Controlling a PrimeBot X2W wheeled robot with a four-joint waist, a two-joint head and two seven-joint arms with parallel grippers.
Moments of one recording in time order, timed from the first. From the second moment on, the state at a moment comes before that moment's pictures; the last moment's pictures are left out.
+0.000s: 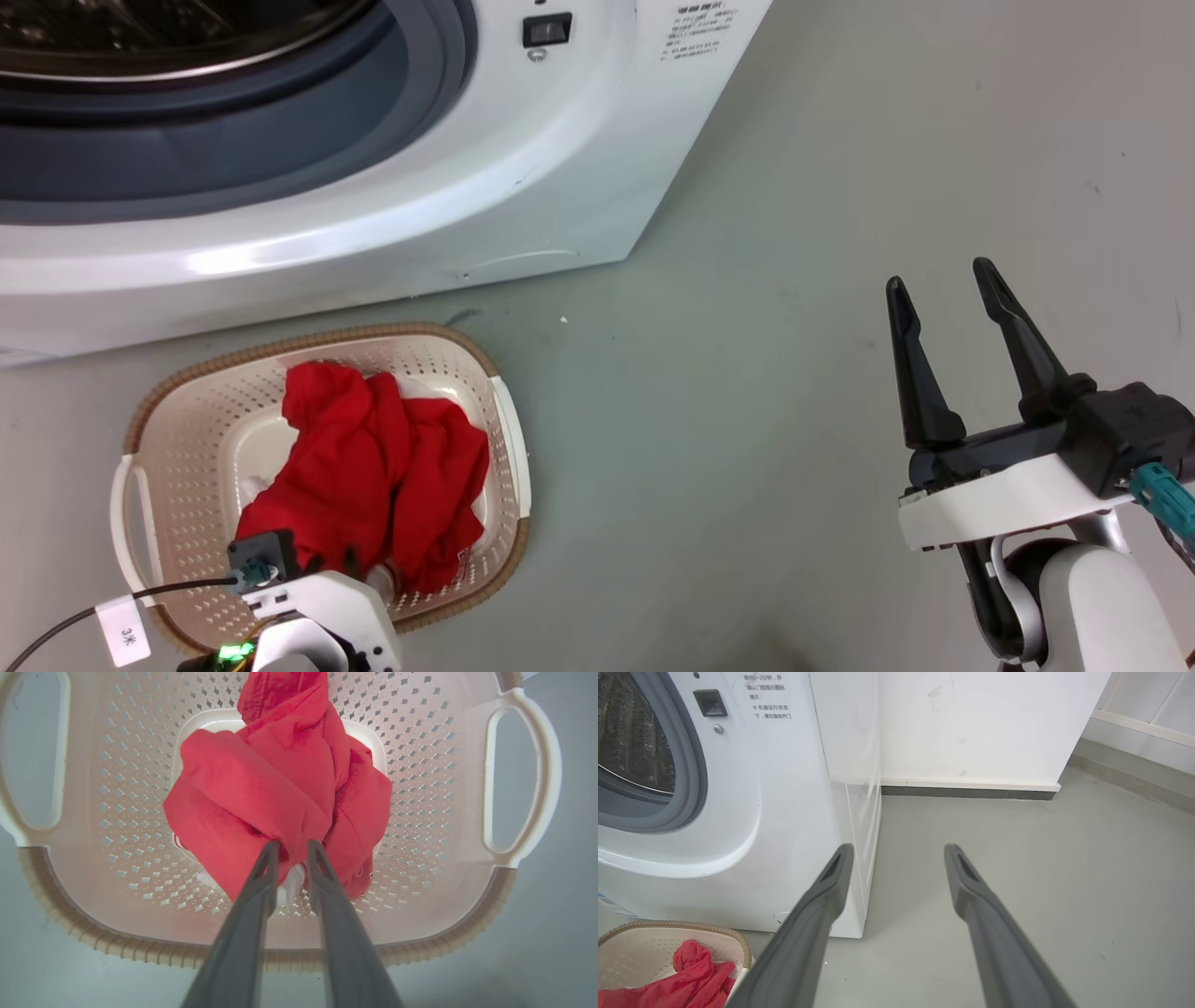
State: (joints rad) left arm -0.43 0.14 -0.10 1.13 -0.43 0.03 -0.26; right arm -0.18 -0.05 0.07 -0.09 0.08 0.13 -0.12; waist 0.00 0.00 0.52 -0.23
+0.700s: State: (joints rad) left arm -0.35 0.13 -0.08 1.02 -0.38 -0.01 -0.26; right arm -0.07 -0.05 0.02 -0.09 0.07 0.13 -0.06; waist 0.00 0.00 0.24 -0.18
